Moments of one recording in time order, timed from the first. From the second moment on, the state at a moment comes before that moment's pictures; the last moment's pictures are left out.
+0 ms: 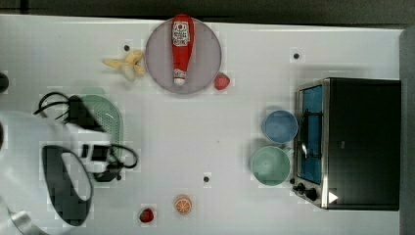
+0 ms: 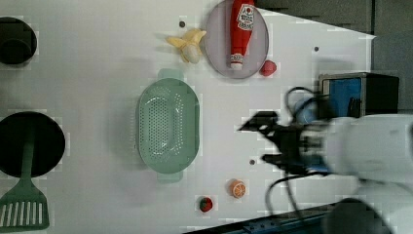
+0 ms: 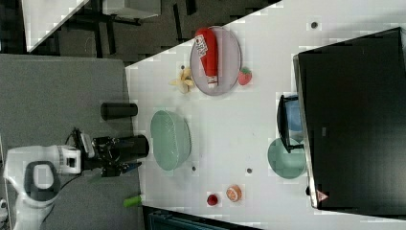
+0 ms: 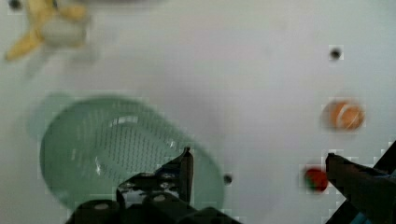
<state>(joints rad) 0.06 0.00 0.48 -2.06 -0.02 0.38 0.66</state>
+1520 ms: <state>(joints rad) 0.20 0.55 0.31 -2.19 -0.09 1.07 1.28</state>
